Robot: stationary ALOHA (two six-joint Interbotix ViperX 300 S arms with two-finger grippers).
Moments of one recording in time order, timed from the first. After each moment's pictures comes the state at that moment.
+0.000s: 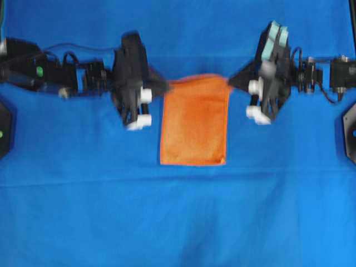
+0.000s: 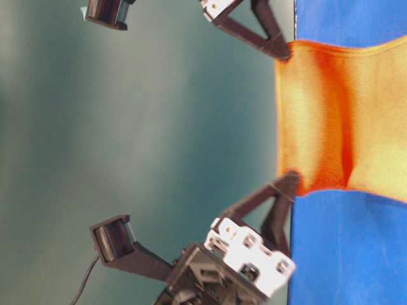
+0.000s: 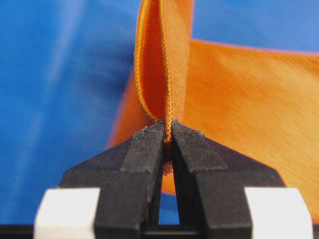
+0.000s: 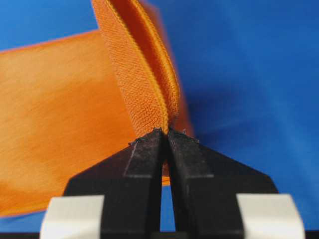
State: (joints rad) left arm 0.14 0.03 0.73 -0.03 -0.17 0.09; right arm -0.22 -0.25 0.94 -0.33 -0.04 0.40
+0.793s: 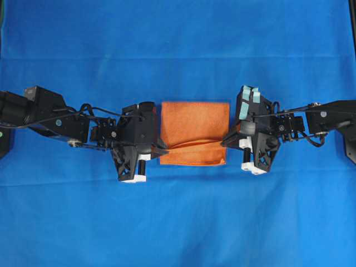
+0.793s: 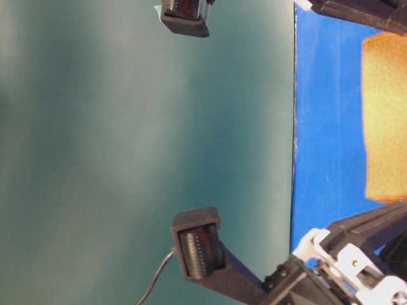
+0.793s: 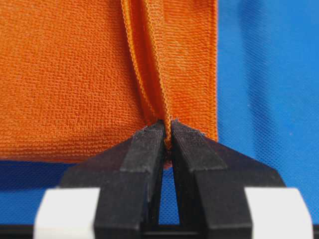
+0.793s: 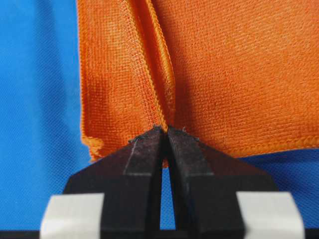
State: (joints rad) left arm -0.09 0.20 0.73 -0.03 -0.19 -0.04; right arm 0.02 -0.03 0.95 -0.16 -0.12 0.41
